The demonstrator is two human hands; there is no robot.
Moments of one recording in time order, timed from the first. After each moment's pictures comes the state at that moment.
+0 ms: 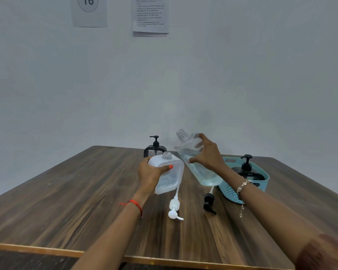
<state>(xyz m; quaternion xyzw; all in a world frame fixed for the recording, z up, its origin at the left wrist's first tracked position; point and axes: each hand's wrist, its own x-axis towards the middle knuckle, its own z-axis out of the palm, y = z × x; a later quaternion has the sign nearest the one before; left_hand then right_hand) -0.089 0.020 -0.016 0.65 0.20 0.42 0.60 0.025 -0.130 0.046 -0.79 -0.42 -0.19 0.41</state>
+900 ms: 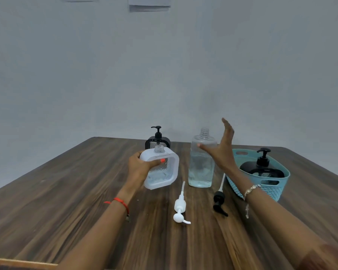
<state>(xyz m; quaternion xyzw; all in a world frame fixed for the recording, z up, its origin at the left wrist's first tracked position) -0.071 0.075 -0.029 0.64 0.17 0.38 0.65 0.084 -0.110 0.006 -0.70 -0.37 -0.23 0.57</state>
